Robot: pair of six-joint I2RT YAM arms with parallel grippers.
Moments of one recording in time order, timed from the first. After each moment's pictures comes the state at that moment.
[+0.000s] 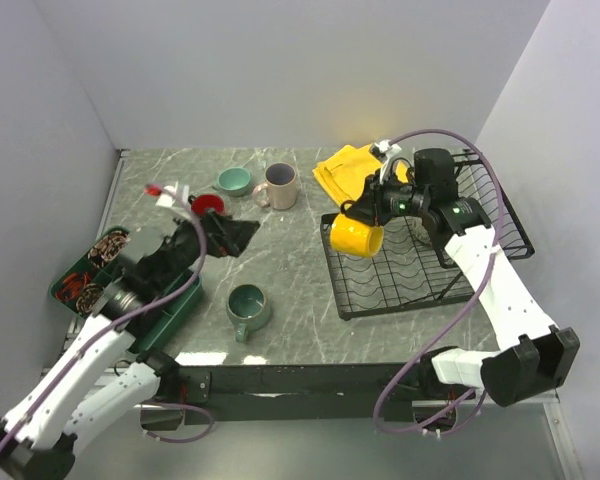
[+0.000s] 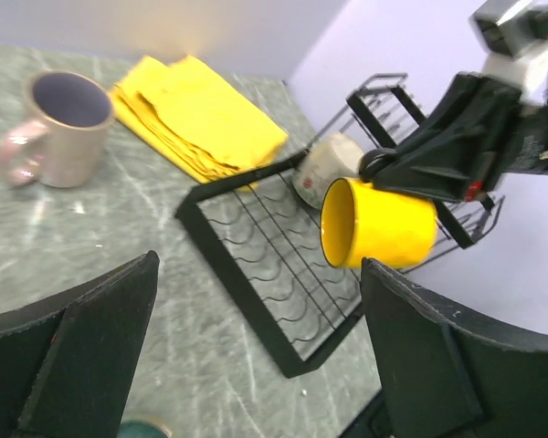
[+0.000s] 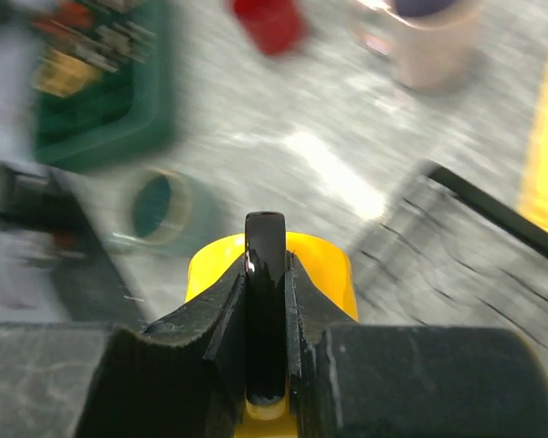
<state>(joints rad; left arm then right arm) -0.53 0.77 0.80 -0.03 0.14 -0.59 0.28 1.23 1.27 -0.53 -0.70 0.05</state>
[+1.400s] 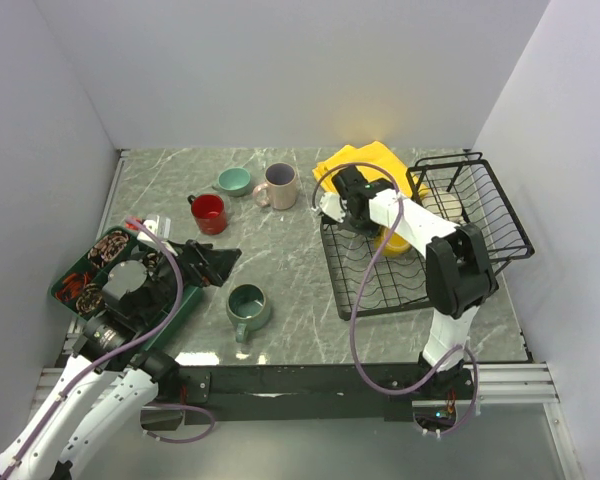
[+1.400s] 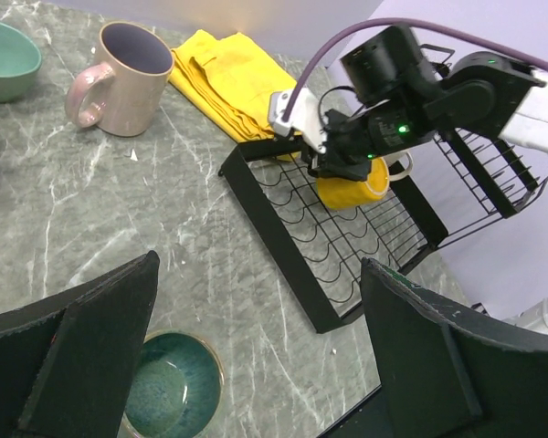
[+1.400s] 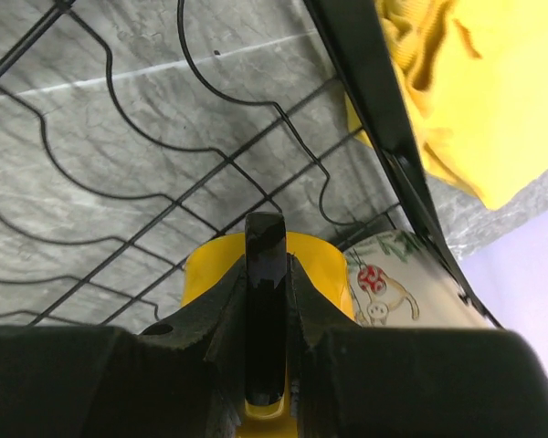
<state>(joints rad) -0.52 0.45 0.67 -0.27 0.04 -0.57 0.47 1.83 1.43 -0.86 0.28 -0.76</state>
